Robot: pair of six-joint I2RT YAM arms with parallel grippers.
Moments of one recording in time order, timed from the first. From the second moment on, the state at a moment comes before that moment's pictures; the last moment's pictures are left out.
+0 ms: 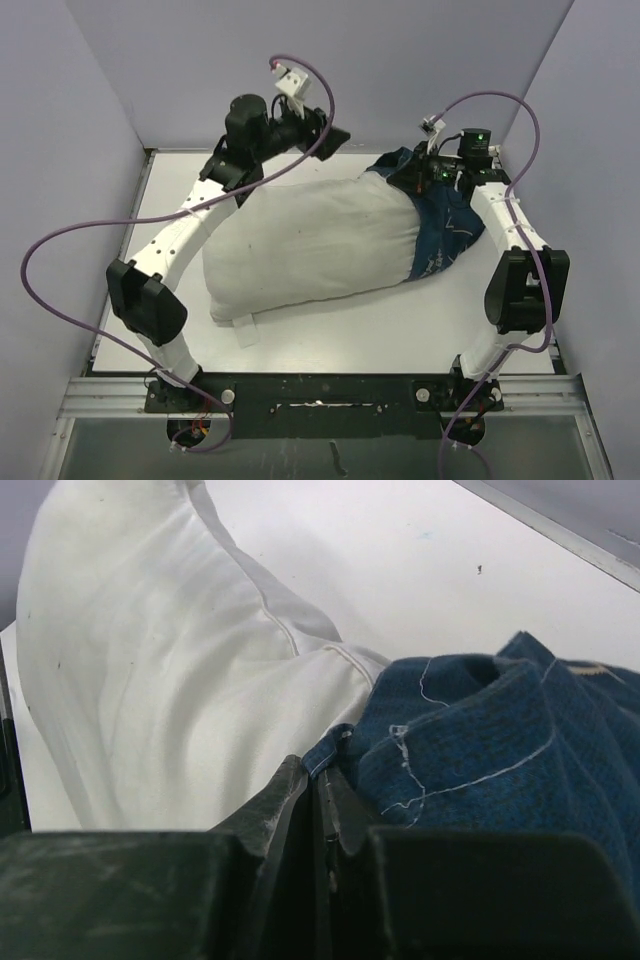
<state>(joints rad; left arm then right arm) -0.52 1.72 1.68 0.00 0.42 -0.22 0.02 1.74 1.49 -0.31 -1.00 -0.15</state>
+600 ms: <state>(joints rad) -0.40 2.34 2.06 -0.23 1.06 -0.20 0.00 1.73 1.47 -0.28 -1.03 -0.10</state>
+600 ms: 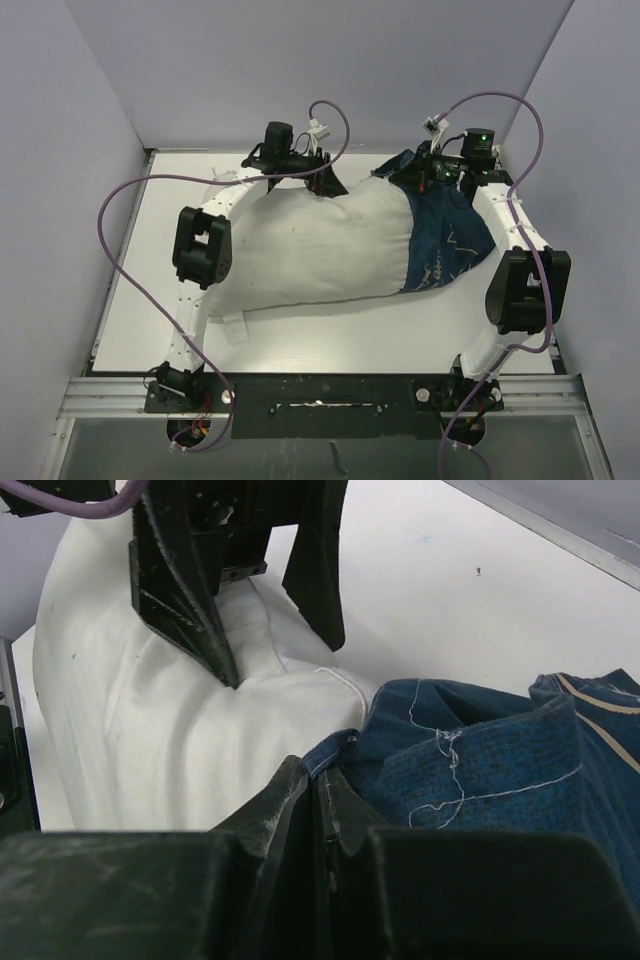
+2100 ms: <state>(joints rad) -0.83 2.03 1.79 -0.11 0.24 0.26 -0.07 1.68 1.65 -0.64 -0.95 -0.52</state>
